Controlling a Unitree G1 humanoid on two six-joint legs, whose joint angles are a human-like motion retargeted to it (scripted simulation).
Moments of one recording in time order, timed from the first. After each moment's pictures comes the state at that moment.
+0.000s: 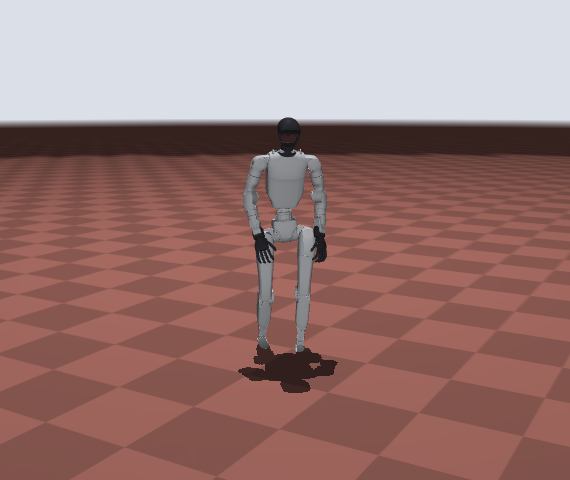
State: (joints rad) left arm -0.07 0.27 -0.57 1.00 0.28 -0.18 0.32; right arm -0.19 -0.29 0.71 0.91 -0.40 -0.10 -0.30; waist 0.02 -0.06 0.28; left_leg -0.25 -0.17 -0.11 0.41 -0.27 -0.01; right_leg -0.11 -0.05 0.00 0.55 -0.60 0.04
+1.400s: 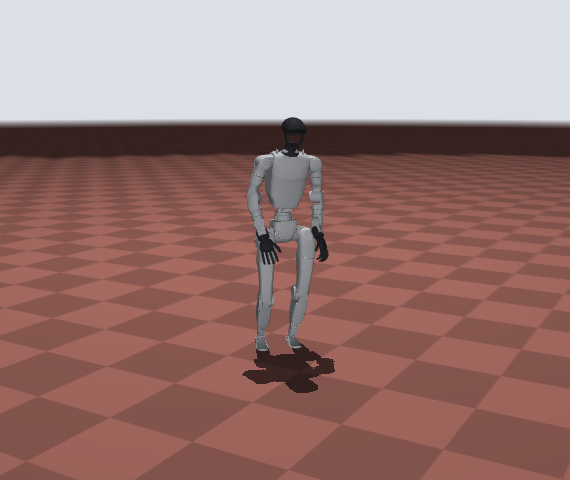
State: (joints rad) left arm -0.08 0.23 -0.58 1.01 0.27 -0.13 0.46; right arm -0.16 -0.24 0.71 0.99 -0.46 -0.08 -0.38; waist -0.01 -0.08 0.26; left_leg -0.12 -0.17 -0.09 0.46 -0.55 0.08; right_leg -0.20 -0.15 -0.20 0.75 -0.61 0.06
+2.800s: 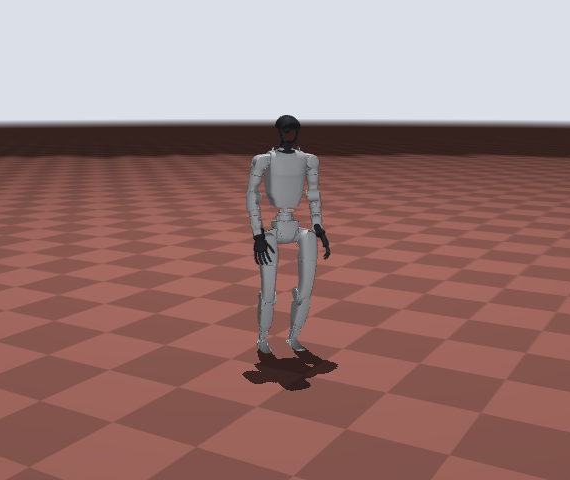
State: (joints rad) left arm -0.02 0.13 -0.40 1.11 0.04 -0.18 0.38; right arm -0.03 -0.23 0.55 1.08 -0.31 -0.08 -0.34; waist -0.05 0.00 0.19; left_leg 0.02 -0.08 -0.04 0.40 -0.53 0.07; right_leg 0.08 -0.03 -0.20 0.43 -0.49 0.02
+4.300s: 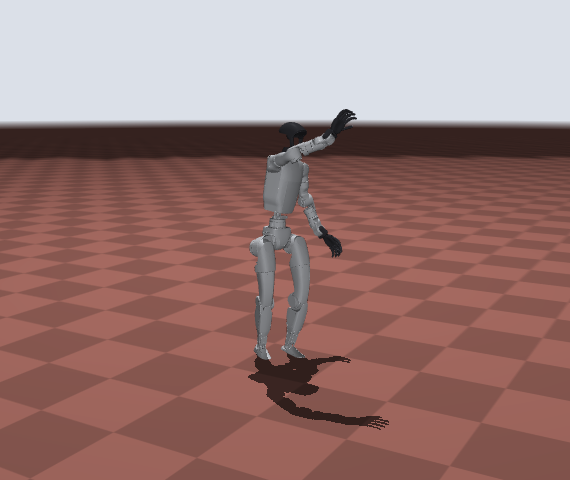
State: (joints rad) left arm -0.08 0.41 -0.29 1.13 -0.17 -0.23 0.33; right arm -1.86 -0.82 1.07 0.79 -0.74 0.14 -0.66; waist 0.23 -0.05 0.09; left_leg -0.21 -0.01 -0.14 0.49 -0.43 -0.07; right_leg 0.01 0.07 -0.40 0.29 -0.27 -0.05
